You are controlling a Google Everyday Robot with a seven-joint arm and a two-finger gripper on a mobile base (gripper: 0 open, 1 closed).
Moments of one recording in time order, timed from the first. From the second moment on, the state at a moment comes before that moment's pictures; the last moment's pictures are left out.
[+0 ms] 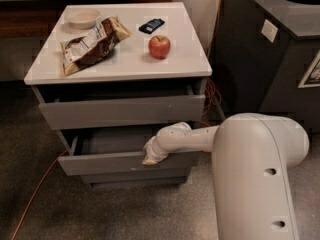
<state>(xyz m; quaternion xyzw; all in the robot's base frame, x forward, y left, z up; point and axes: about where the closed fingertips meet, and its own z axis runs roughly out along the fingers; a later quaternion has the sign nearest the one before) 0.666 0.038 0.418 -0.69 0.67 0.06 0.26</state>
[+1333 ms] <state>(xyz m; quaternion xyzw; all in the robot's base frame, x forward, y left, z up) 0.583 0.071 0.416 -0.66 0.69 0.12 0.27</state>
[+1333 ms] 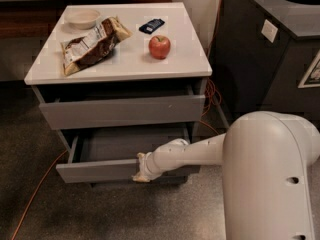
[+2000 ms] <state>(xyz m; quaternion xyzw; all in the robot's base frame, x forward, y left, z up) 0.583 0.071 0.424 -0.66 0.69 0.12 0.27</state>
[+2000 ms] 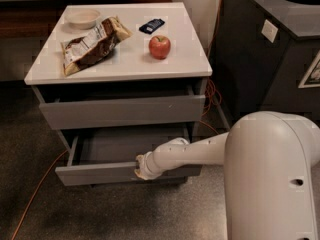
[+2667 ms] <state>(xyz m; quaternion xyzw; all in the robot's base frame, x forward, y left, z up) 0.583 0.071 0.426 -0.66 0.69 0.12 0.27</state>
